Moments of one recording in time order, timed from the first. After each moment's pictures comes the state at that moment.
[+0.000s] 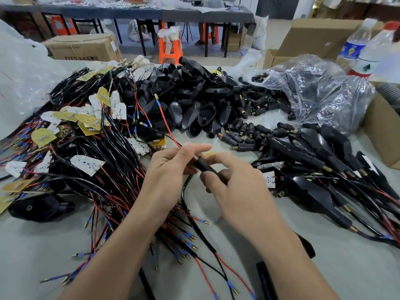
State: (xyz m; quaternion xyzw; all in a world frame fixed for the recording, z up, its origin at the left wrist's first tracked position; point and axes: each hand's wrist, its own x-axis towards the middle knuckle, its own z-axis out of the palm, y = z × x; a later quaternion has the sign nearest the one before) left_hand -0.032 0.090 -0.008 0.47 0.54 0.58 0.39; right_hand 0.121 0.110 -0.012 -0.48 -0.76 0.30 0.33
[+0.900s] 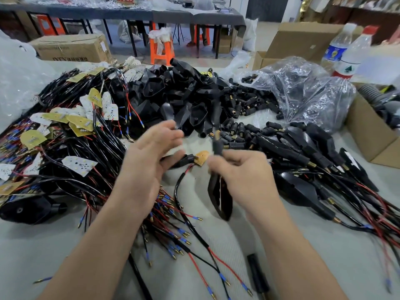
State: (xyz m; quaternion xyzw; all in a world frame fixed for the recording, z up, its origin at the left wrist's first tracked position) left_hand -0.049 0.096 0.001 0.37 0.44 0.68 0.47; right_hand 0.131 0.120 -0.002 -0.52 -0.63 0.41 0.41
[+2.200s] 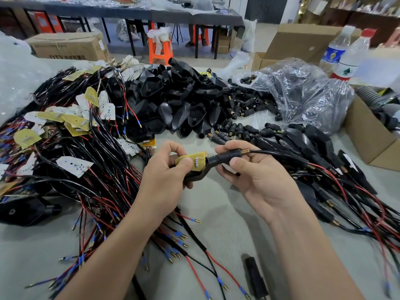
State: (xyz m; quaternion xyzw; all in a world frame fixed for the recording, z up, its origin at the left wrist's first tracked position) left_hand -0.025 0.096 -0.022 0.48 0.58 0.55 0.36; right_hand 0.157 0.140 -0.010 -0.30 -0.42 0.71 0.49
